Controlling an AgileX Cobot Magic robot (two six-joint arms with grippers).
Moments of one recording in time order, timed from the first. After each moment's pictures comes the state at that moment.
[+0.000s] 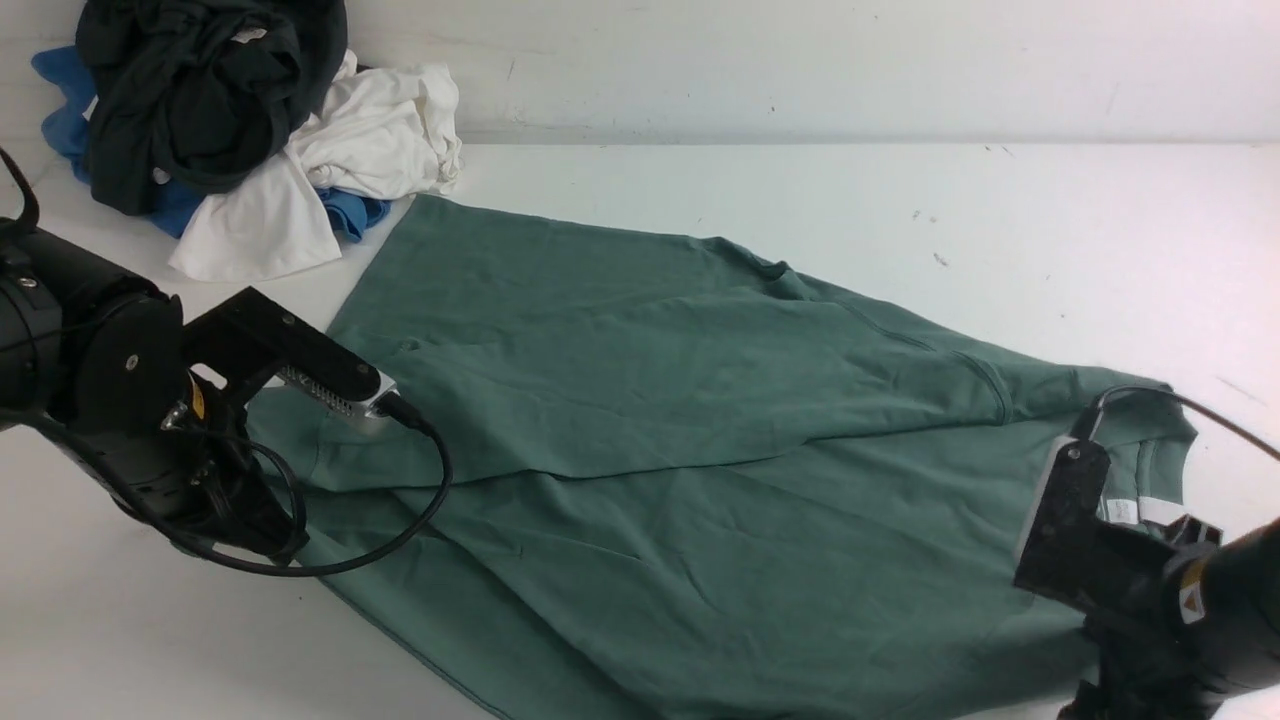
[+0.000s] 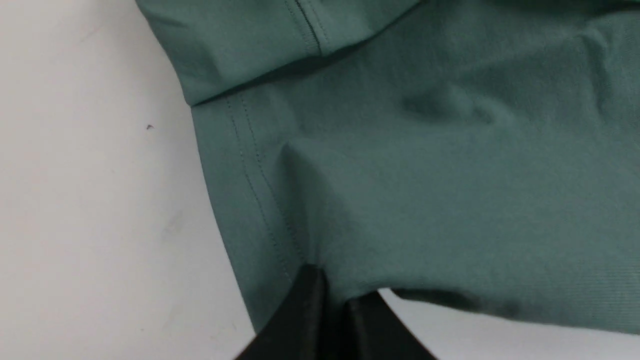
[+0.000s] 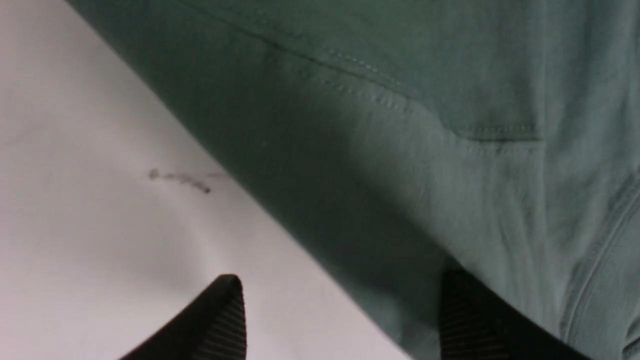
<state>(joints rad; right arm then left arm) 0.32 1.46 -0.58 -0.10 0.53 -0.69 -0.21 1.51 -0.92 0.24 0.76 0.12</state>
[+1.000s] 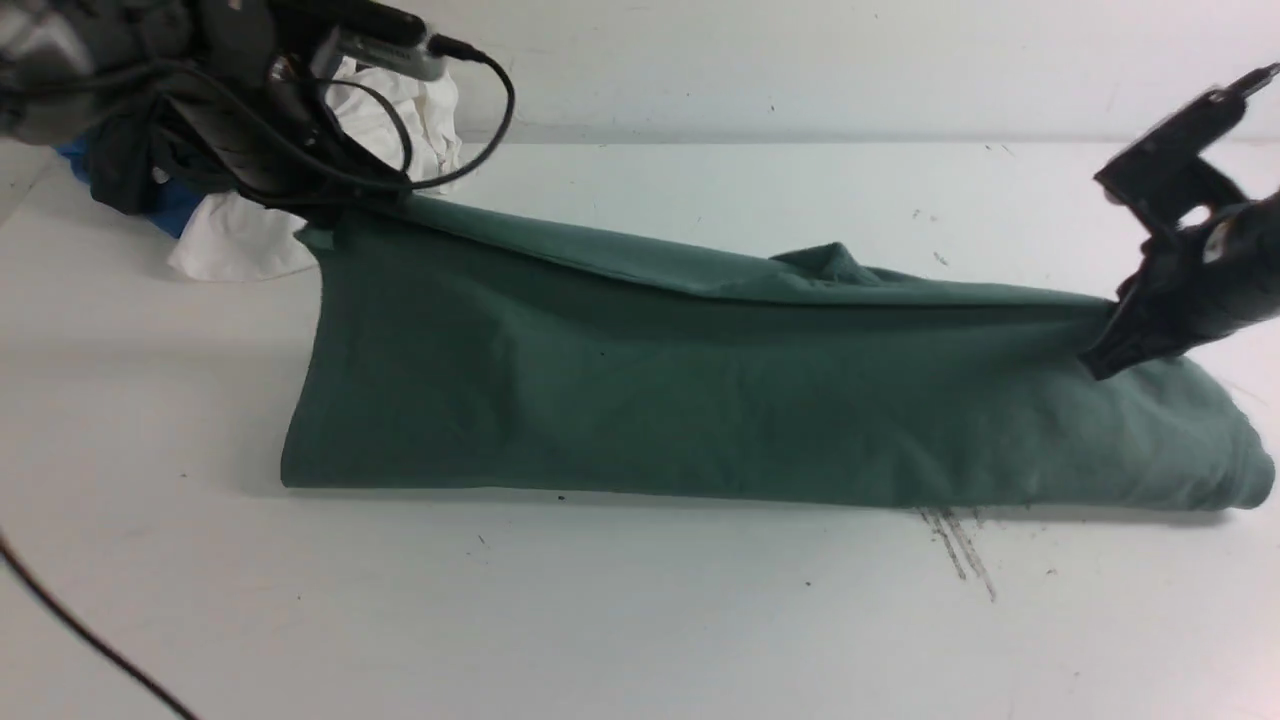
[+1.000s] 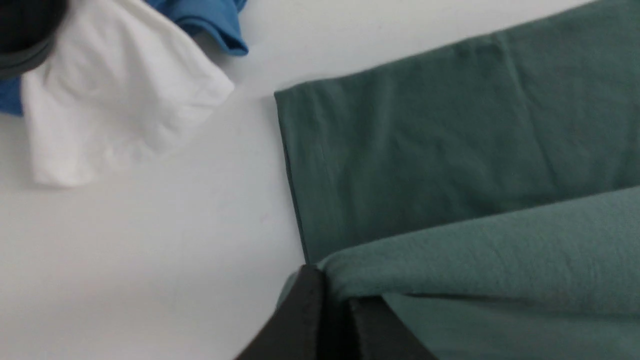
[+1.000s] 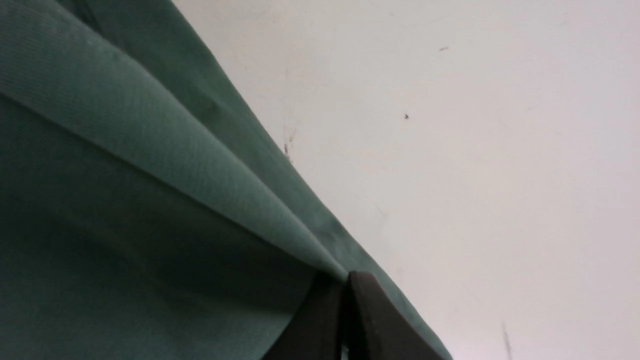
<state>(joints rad) 0.05 1.83 -1.26 -0.23 0.53 -0.36 -0.15 2.08 -1.86 0.12 0.88 0.06</state>
